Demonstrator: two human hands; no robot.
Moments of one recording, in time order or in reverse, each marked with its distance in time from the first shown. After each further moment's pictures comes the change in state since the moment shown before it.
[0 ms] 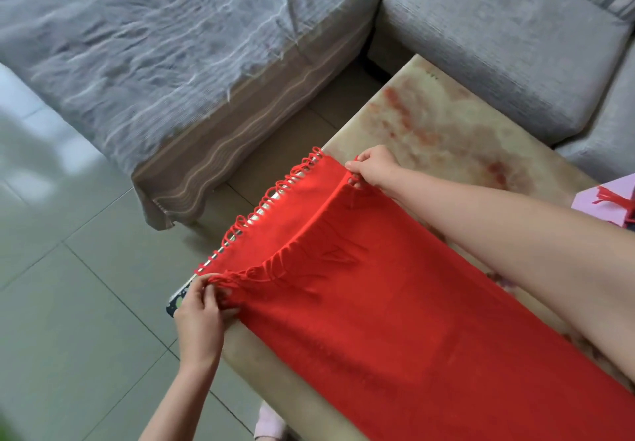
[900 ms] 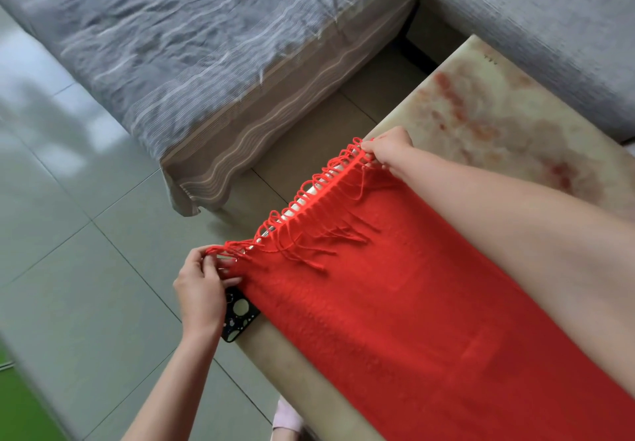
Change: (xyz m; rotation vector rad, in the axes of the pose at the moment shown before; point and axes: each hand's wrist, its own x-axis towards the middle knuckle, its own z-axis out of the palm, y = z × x) left_hand 0.059 0.008 -0.016 -0.002 0.095 -0.009; right_hand 0.063 -0.016 0.058 -0.083 0.122 0.088
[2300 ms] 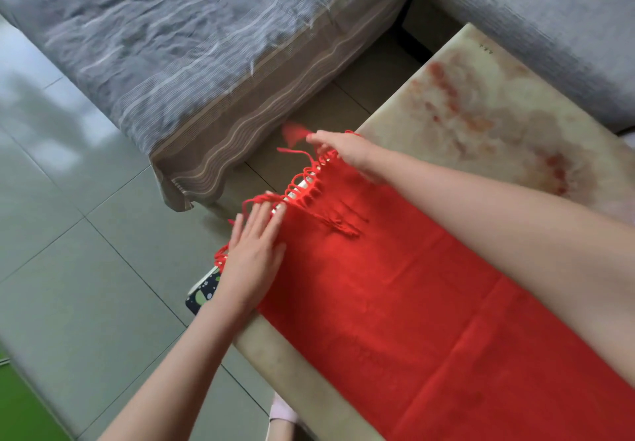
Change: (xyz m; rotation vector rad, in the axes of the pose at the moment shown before) left_hand 0.004 0.008 0.052 0.881 -0.488 0.691; right_hand -0.049 -0.013 0.014 -0.162 -0.487 -0.173
